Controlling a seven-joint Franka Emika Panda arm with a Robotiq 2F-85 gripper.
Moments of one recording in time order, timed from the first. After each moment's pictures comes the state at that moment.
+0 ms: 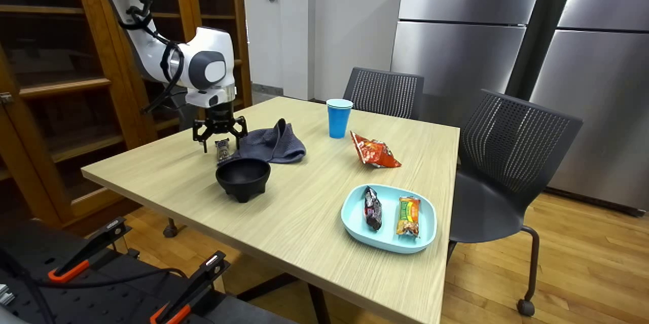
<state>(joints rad) 0.32 0.76 -0.03 -1.91 0.25 2.73 2.37</state>
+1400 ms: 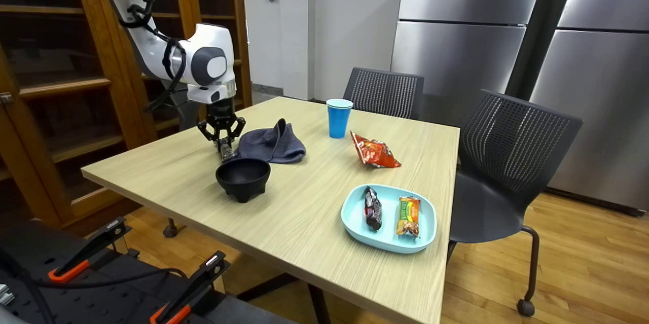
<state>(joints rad) 0.34 0.76 -0.05 -1.88 0.21 2.72 2.37</state>
